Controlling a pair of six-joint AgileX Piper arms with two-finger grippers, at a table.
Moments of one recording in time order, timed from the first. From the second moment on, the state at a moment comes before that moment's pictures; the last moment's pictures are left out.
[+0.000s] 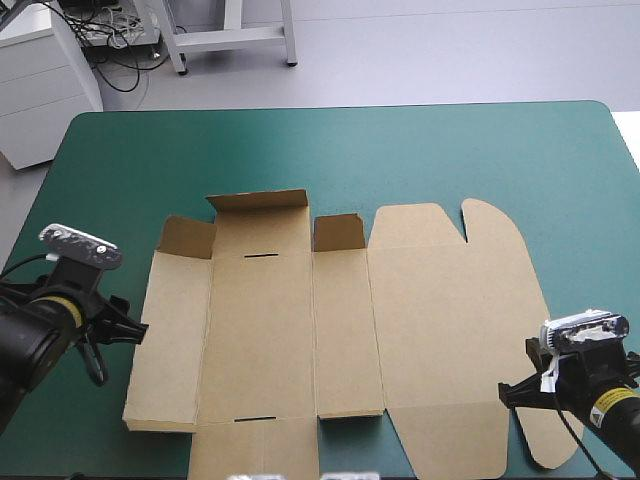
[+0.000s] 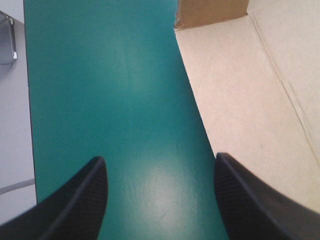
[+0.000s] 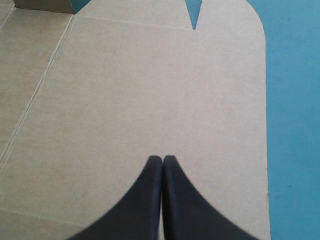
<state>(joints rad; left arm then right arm) -0.41 0.87 -0.97 0.42 1.19 -0.12 0.42 0.45 -0.58 -0.16 0.84 0.19</state>
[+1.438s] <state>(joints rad) 0.50 1.20 -0.66 -0.61 1.21 0.48 0.42 0.44 -0.58 -0.16 0.87 0.11</state>
